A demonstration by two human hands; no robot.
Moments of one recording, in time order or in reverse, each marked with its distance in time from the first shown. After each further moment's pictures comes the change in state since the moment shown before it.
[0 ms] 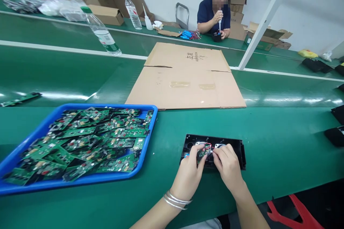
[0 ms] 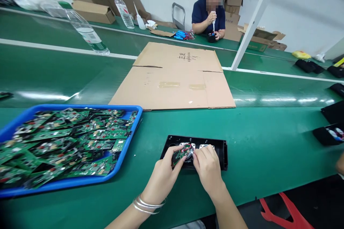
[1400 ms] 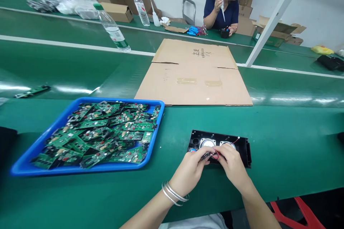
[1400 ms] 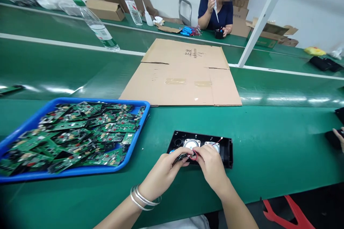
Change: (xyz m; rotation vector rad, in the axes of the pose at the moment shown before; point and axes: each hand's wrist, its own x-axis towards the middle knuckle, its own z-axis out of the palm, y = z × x) left_hand 0.002 0.003 -0.020 -0.235 -0.307 0.003; right_hand 0.004 0.003 -0.005 0.329 -0.262 0.129
